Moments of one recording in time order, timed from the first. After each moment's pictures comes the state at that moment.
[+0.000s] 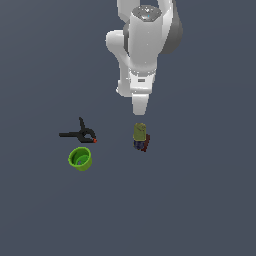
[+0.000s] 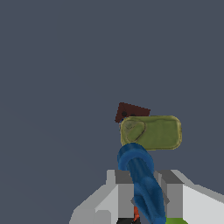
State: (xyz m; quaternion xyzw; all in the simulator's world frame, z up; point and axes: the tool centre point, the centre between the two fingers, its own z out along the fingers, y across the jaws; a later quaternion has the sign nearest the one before) arm -0.098 0.046 0.252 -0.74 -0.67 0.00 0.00
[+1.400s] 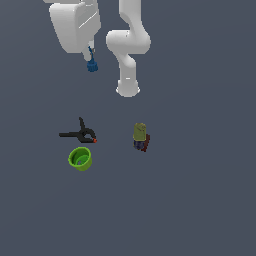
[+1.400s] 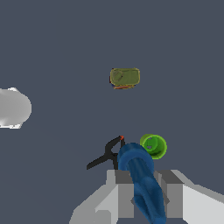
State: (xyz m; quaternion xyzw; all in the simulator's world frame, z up) arm -0.094 -0.110 0.447 -0.74 -0.67 0.00 0.00
